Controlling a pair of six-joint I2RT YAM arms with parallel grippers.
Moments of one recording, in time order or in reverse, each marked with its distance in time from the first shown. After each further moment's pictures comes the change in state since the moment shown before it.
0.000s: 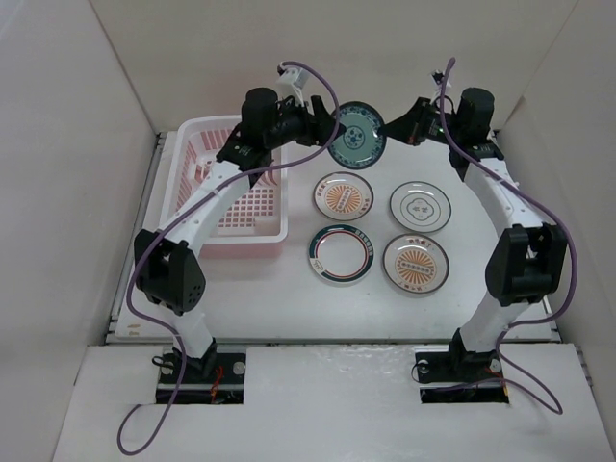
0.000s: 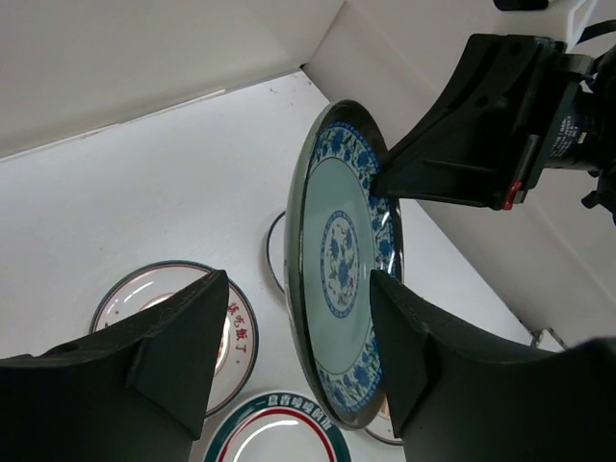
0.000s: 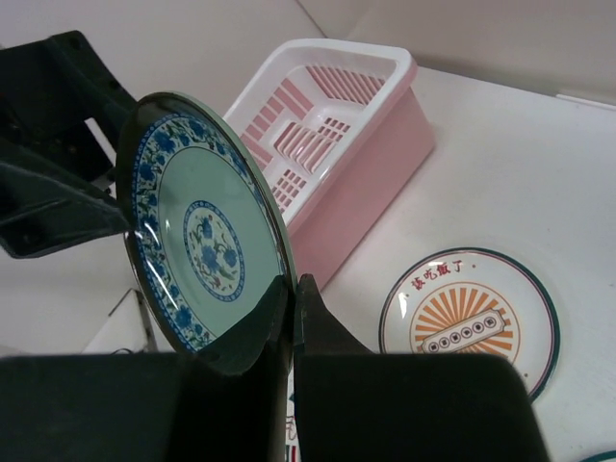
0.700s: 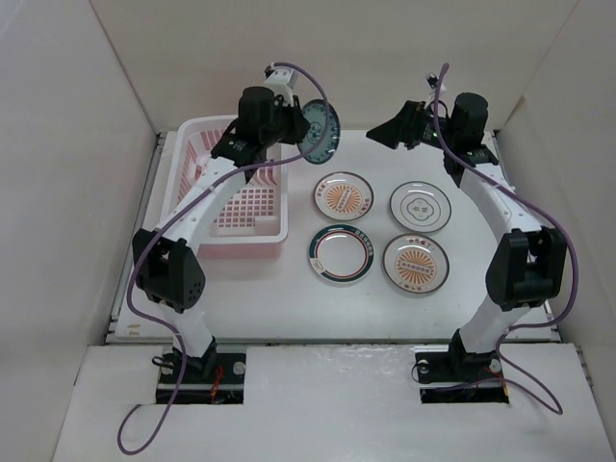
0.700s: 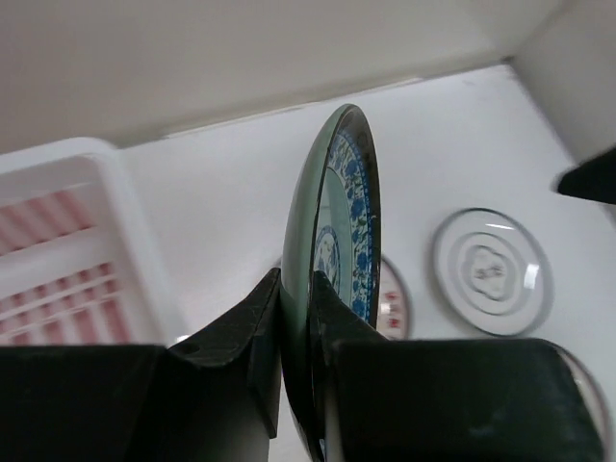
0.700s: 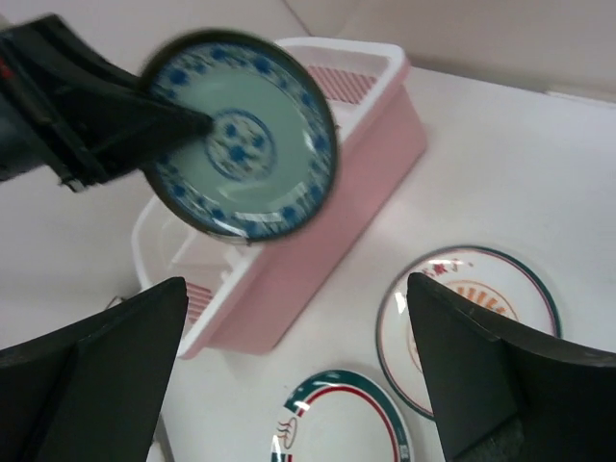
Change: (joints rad) left arm 0.034 0.016 0.041 -0.167 -0.258 0.155; right arm 0.034 -0.034 -0.059 0.064 0.034 0.015
